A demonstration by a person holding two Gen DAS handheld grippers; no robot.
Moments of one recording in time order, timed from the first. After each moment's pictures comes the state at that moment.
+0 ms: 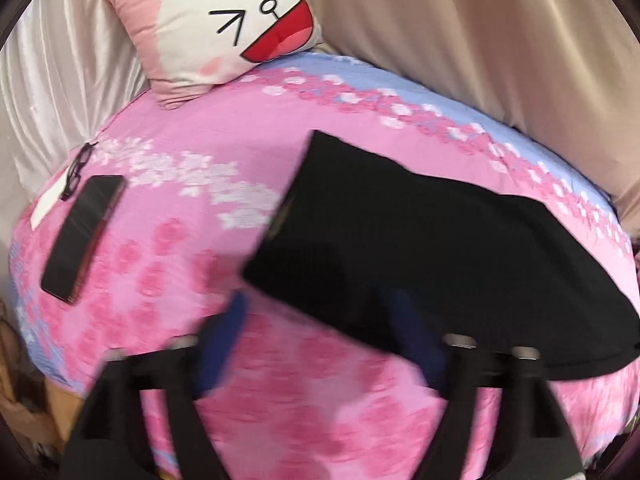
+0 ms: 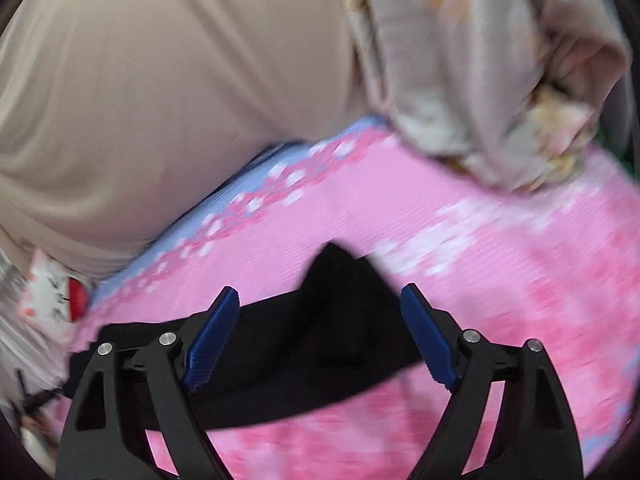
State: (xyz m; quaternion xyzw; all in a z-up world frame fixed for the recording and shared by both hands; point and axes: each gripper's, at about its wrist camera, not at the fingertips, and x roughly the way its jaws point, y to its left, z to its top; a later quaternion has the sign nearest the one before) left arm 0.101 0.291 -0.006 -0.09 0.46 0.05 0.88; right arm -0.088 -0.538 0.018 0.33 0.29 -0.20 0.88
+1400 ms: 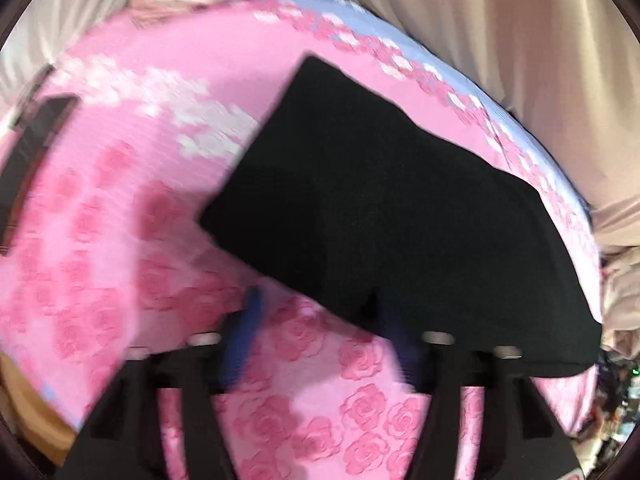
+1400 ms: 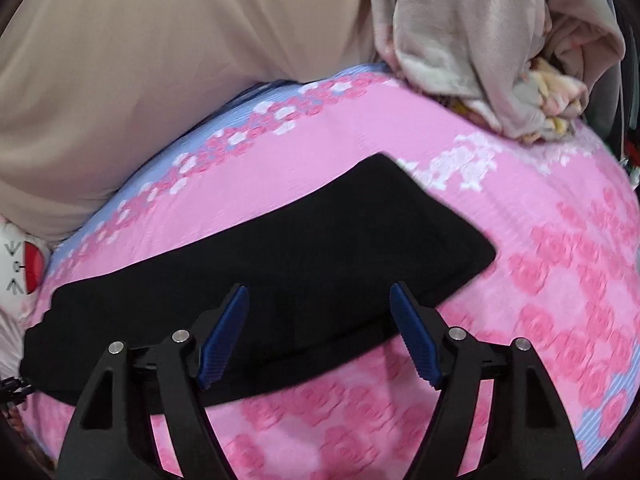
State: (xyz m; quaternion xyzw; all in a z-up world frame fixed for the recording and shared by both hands) left arm 0.106 0.318 -0.040 -0.17 0.52 0.00 0.83; right arm -0.081 -0.465 -0.015 0.26 0.34 -0.26 0.86
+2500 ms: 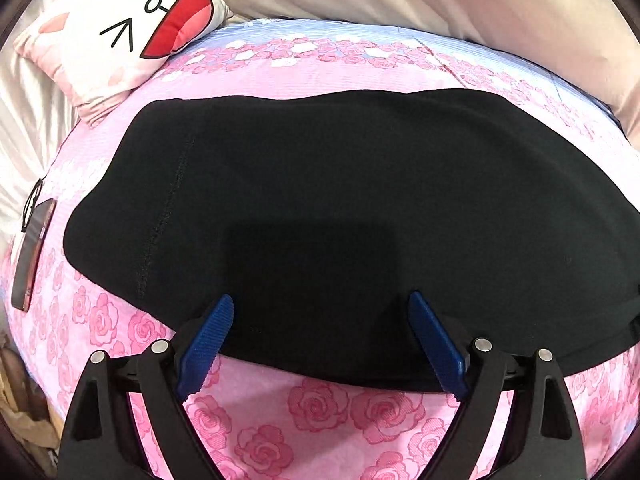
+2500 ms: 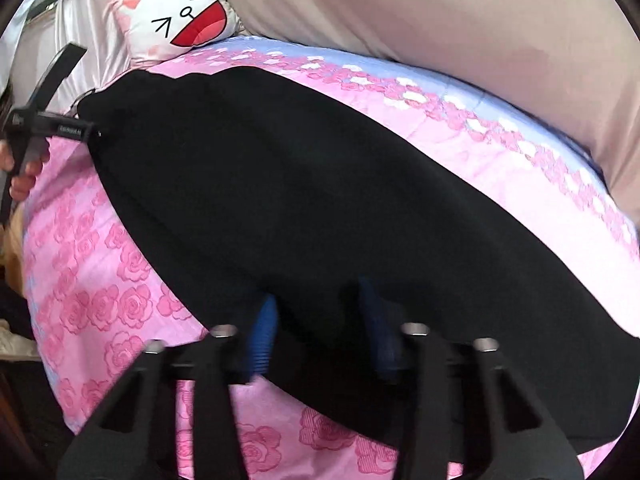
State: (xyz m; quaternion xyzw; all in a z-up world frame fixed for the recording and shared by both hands) left arm 0.110 0.166 -0.055 0.01 0.51 0.02 0.86; right arm 0.068 -0.211 -0.049 -0.05 0.46 0.08 0.88
